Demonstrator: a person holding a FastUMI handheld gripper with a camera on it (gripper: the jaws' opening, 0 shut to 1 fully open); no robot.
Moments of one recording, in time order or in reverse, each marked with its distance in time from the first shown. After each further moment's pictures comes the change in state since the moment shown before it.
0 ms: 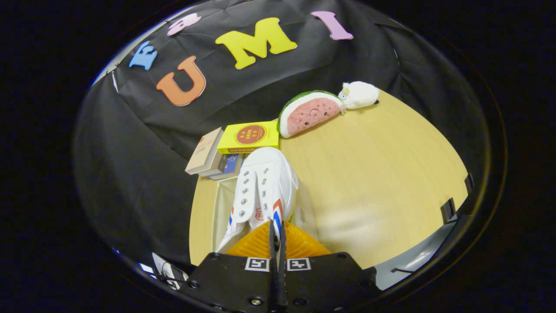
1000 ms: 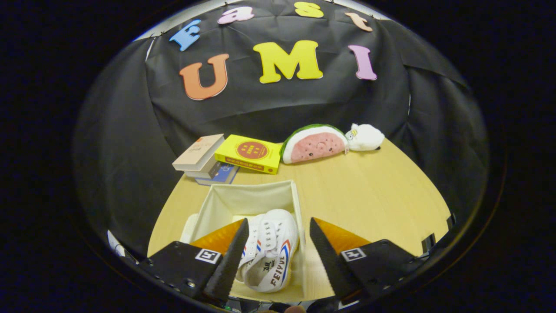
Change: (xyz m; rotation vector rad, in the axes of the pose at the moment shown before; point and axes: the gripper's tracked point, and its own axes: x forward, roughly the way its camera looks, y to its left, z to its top) arm 0.008 -0.002 0.019 -0.251 -0.280 -0.141
